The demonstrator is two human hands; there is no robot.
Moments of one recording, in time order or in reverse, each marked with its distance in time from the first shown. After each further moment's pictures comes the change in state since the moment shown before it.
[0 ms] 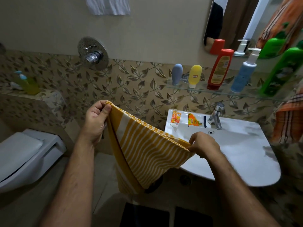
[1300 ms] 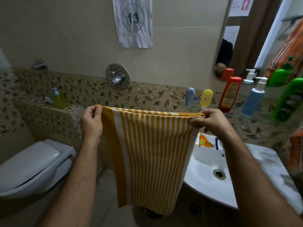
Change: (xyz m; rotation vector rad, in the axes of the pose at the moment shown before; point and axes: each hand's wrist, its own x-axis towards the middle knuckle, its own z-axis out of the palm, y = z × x) left_hand 0.014 0.030 -0.057 0.483 0.562 0.176; right_hand -0.024 -0.054 -0.102 0.652 0.148 -0.499
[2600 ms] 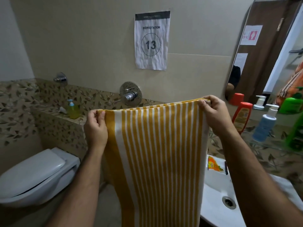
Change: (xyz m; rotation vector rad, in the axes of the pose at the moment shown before) left_hand 0.020 0.020 -0.024 0.173 0.172 0.275; right_hand 0.034 -0.083 0.011 0.184 0.208 -0.418
